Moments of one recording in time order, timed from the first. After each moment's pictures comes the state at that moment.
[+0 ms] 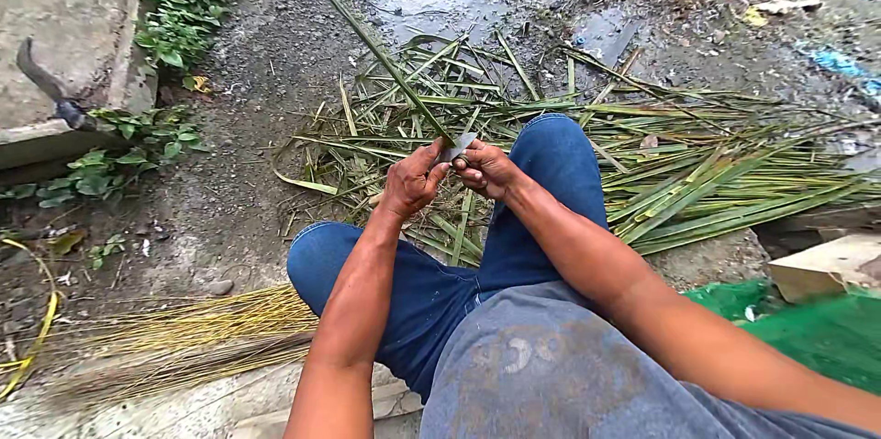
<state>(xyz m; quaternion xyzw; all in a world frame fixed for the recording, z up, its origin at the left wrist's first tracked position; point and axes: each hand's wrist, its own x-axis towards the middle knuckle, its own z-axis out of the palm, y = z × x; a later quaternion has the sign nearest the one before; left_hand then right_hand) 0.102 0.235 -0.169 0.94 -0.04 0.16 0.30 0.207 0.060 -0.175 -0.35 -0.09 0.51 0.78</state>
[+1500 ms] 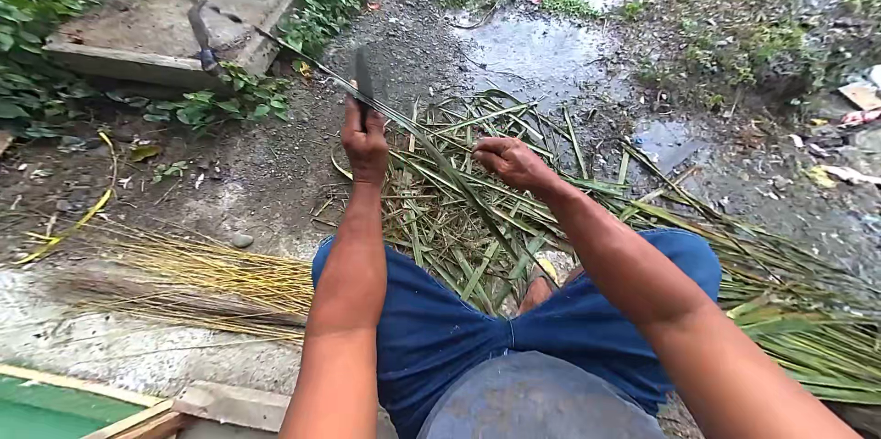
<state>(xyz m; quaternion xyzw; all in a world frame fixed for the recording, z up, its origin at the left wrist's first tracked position) 0.071 0.356 -0.096 0.74 0.21 0.53 0.37 0.247 0.144 -0.078 -0.68 -0.58 0.23 0.38</state>
